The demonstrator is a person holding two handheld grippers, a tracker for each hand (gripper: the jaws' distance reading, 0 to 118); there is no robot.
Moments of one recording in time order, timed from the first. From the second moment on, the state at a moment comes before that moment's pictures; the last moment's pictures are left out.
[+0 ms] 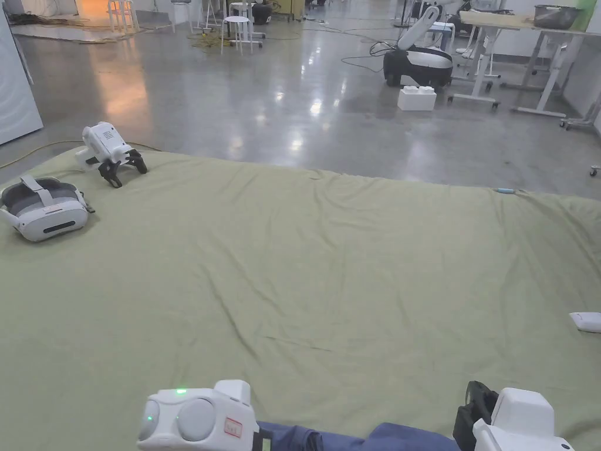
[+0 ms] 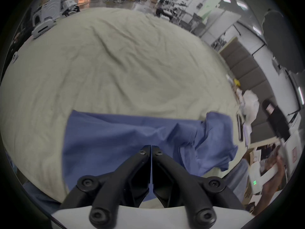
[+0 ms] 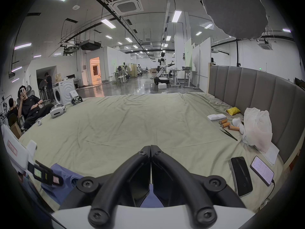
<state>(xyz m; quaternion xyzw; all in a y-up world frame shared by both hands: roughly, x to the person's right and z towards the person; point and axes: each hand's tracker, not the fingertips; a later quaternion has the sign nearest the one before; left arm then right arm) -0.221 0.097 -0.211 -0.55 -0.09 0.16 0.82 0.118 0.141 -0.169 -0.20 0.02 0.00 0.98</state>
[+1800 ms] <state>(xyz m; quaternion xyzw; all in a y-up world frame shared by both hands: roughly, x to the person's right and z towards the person) -0.394 0.035 -0.172 -0.45 -0.21 0.41 0.77 0.106 0.148 -0.168 -0.20 0.04 -0.01 0.98</state>
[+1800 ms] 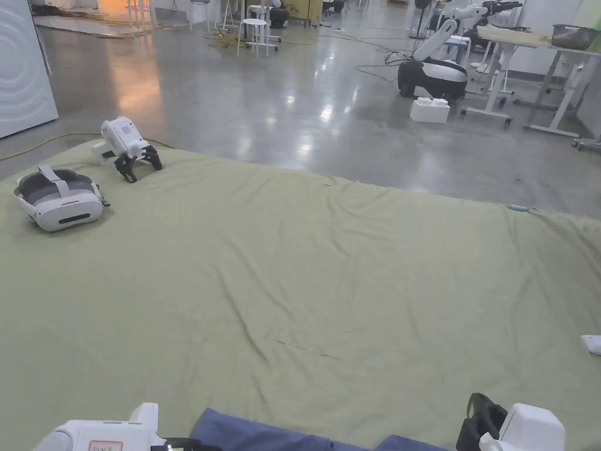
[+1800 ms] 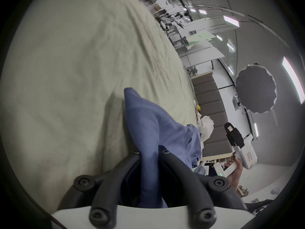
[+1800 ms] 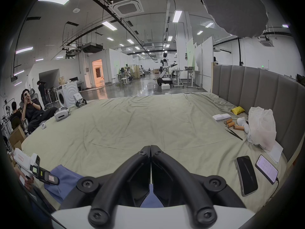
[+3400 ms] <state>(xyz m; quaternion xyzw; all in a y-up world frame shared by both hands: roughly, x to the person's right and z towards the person) -0.151 0.126 -0.185 -0.48 -0.18 0.12 0.85 0.140 0.122 -0.168 -0.23 0.06 -0.06 0.97</state>
